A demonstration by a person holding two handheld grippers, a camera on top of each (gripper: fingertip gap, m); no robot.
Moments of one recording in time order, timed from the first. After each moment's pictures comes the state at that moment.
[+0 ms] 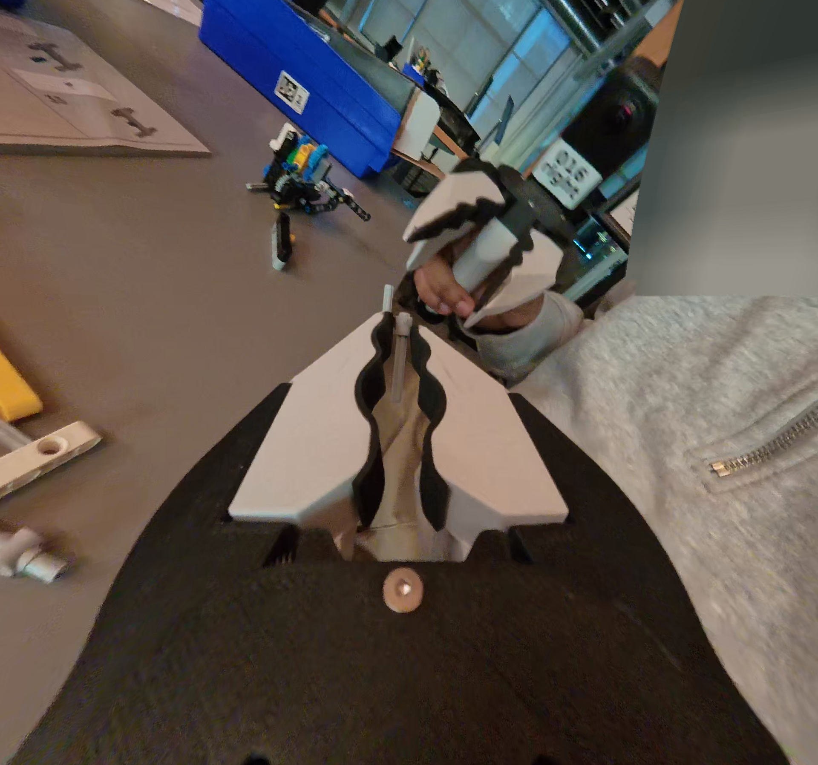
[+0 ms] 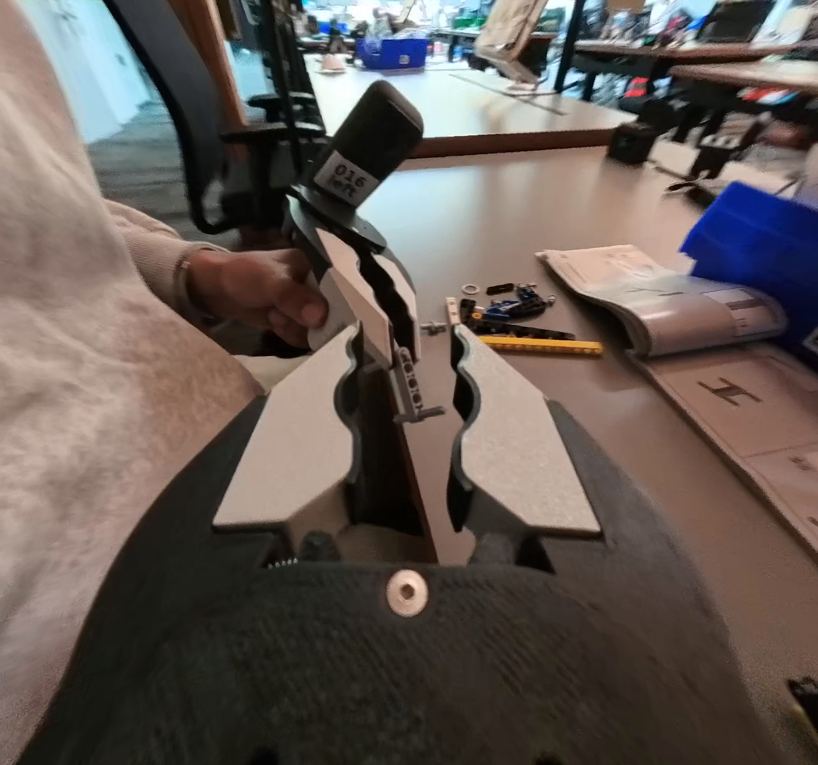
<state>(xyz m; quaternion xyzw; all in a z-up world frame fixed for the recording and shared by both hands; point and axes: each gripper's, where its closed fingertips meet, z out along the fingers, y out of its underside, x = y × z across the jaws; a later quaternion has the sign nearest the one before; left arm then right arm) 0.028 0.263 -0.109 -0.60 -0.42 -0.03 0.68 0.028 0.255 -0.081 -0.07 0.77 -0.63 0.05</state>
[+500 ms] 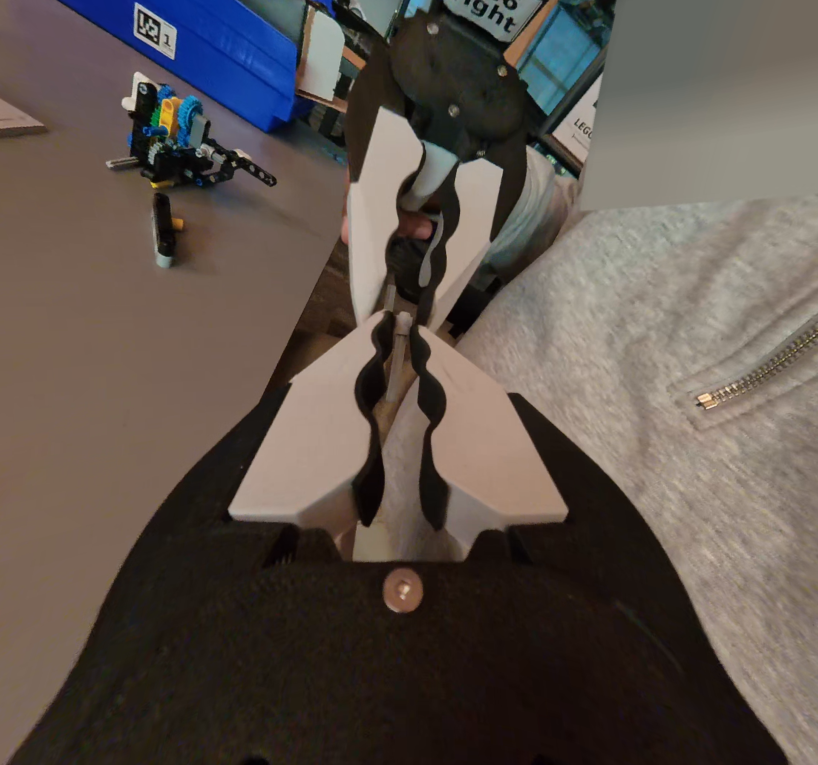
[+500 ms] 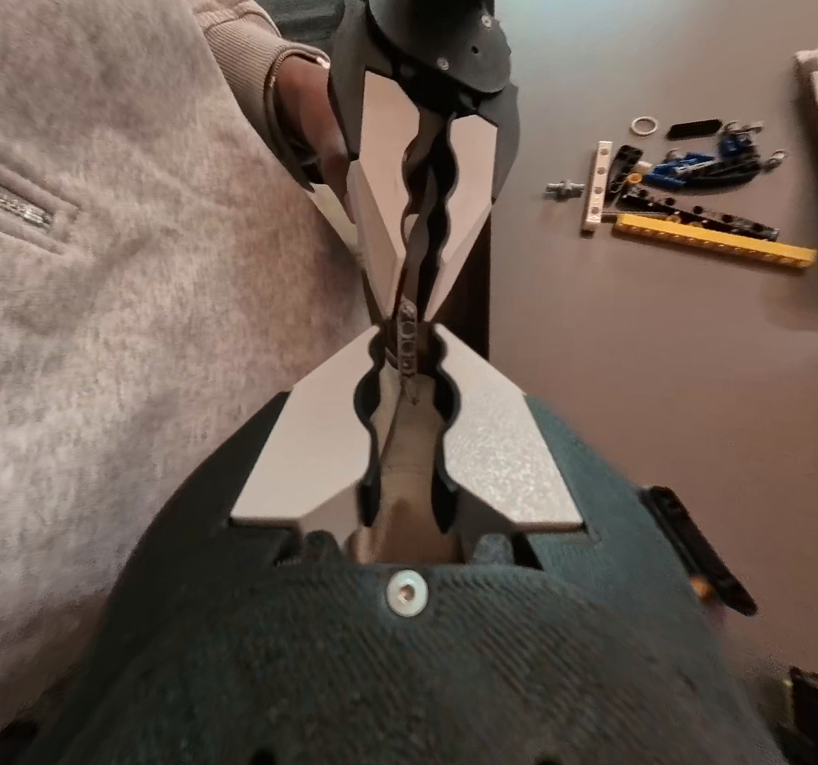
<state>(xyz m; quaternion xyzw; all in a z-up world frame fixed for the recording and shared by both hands) 0.054 0.302 -0.105 -0.66 -0.33 -0.07 0.67 0.058 0.288 -0.118 -0.18 0.88 -0.40 0.18</state>
